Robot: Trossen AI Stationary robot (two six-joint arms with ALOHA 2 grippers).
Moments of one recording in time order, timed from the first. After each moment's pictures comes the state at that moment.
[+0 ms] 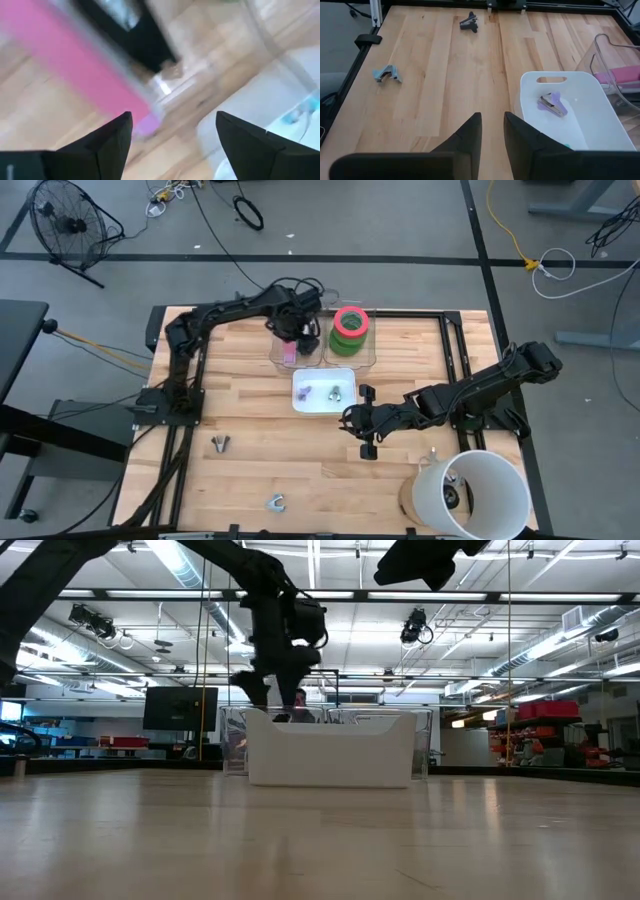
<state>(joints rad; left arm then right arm) 0.50 1.99 1.69 -1.09 0.08 -0.40 0.36 1.46 1.07 -0.27 0.31 0.17</state>
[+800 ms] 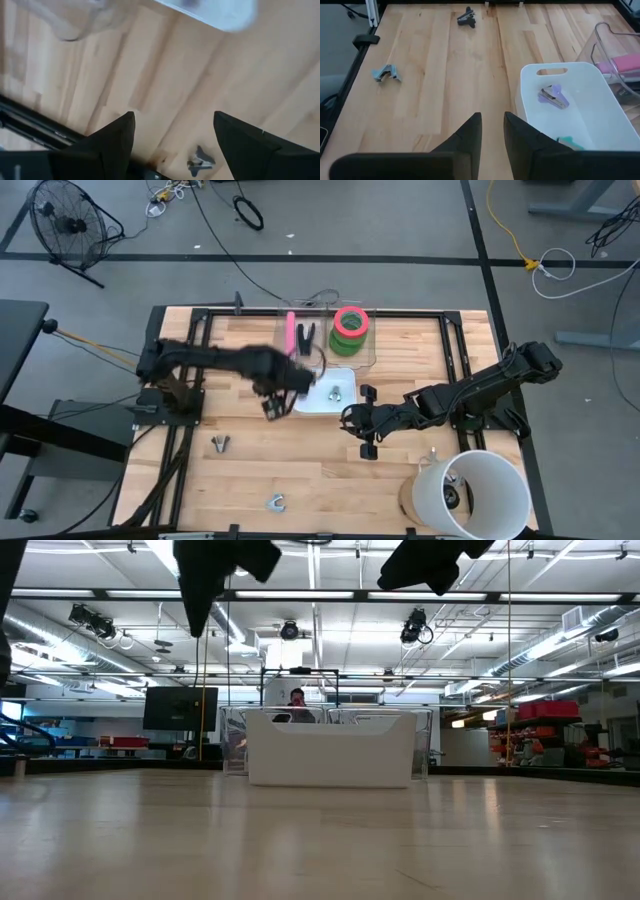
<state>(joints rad) -0.05 1.76 1.69 -1.57 -0.16 -0.49 0.36 1.46 1.07 -0.29 0.31 0.22</state>
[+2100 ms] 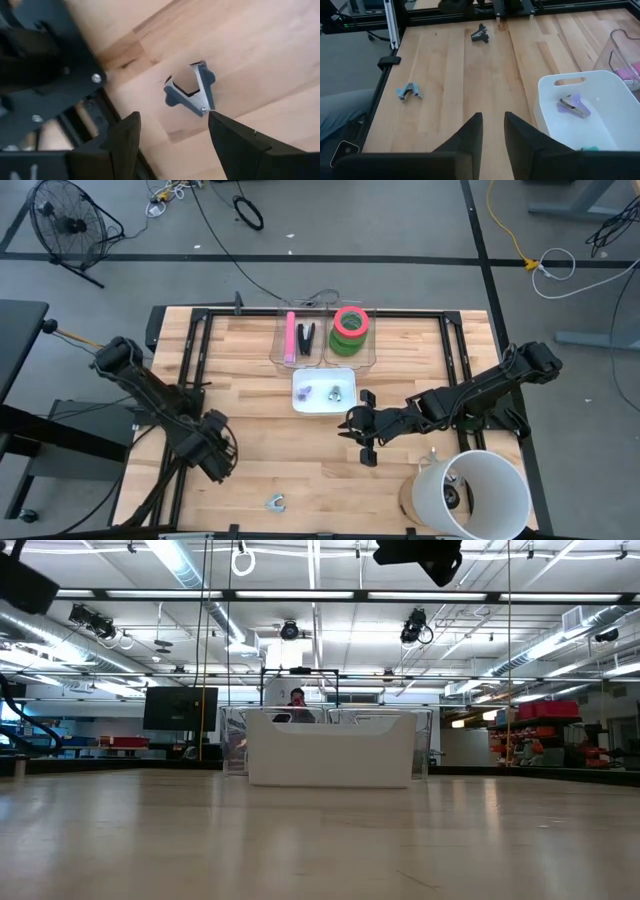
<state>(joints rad) -0.81 1.42 0.93 -1.27 -0.08 -1.82 0.40 1.46 1.07 -0.22 0.30 0.30</state>
